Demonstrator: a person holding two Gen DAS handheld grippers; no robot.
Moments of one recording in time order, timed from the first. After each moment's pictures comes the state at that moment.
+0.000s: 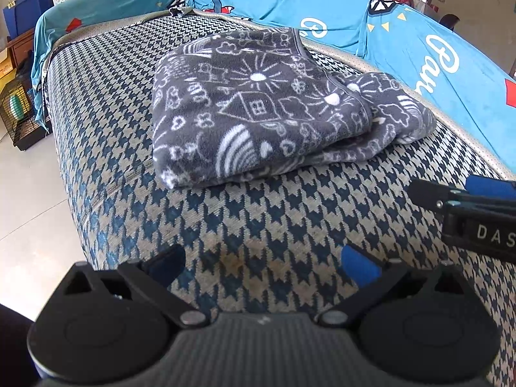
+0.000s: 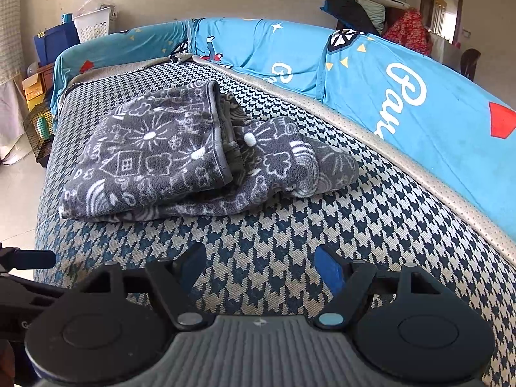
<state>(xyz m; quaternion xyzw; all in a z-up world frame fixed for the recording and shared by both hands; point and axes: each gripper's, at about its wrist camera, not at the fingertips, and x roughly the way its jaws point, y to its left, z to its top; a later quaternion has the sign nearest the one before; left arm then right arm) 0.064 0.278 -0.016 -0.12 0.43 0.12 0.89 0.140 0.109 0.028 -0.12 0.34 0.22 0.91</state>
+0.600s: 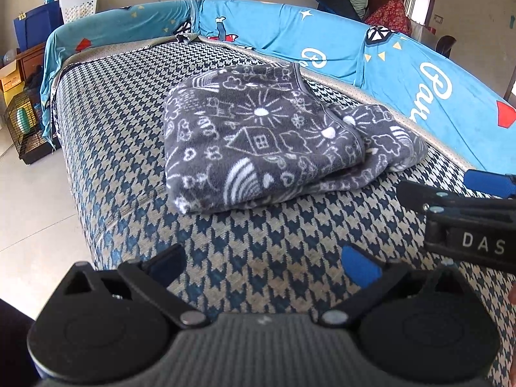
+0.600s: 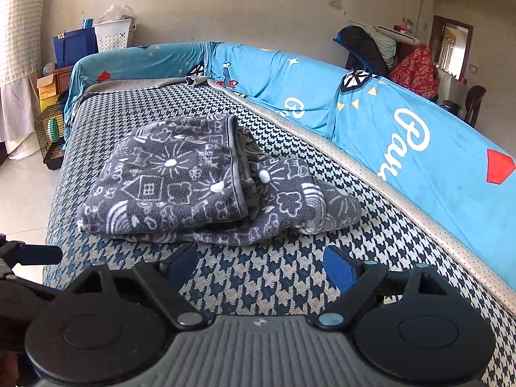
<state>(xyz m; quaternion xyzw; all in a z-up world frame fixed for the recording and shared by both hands) 0.051 0.281 0.002 -0.12 0.38 0.14 0.91 0.124 0.121 0.048 -0.14 0.29 0.24 0.92</state>
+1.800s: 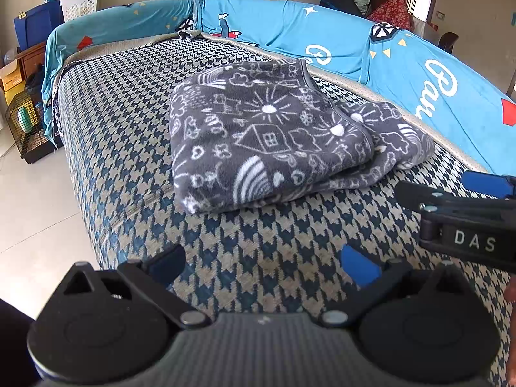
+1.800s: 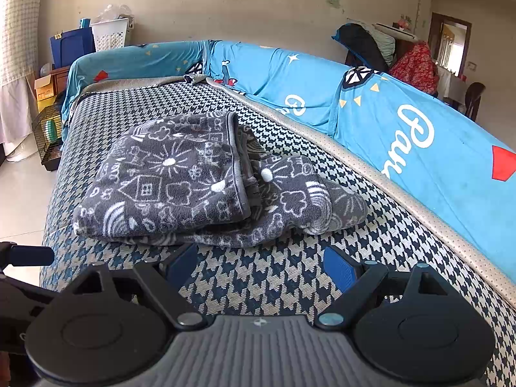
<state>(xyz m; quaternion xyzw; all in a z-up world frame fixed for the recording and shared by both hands) 0.053 0.287 -0.001 -0.11 0.39 0.14 0.90 0.130 0.127 0.040 -0.14 0.30 0.24 0.92</state>
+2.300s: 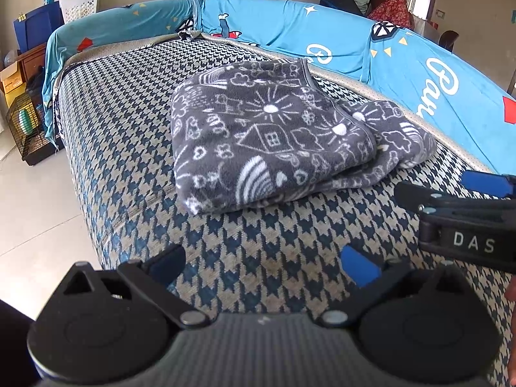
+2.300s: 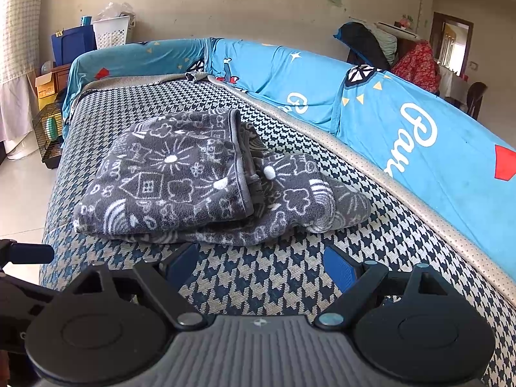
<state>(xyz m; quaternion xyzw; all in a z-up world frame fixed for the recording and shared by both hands) 0.054 0.288 -0.002 -0.11 0.39 0.14 0.90 0.131 0.129 0.038 -0.14 0.30 0.24 0.91</state>
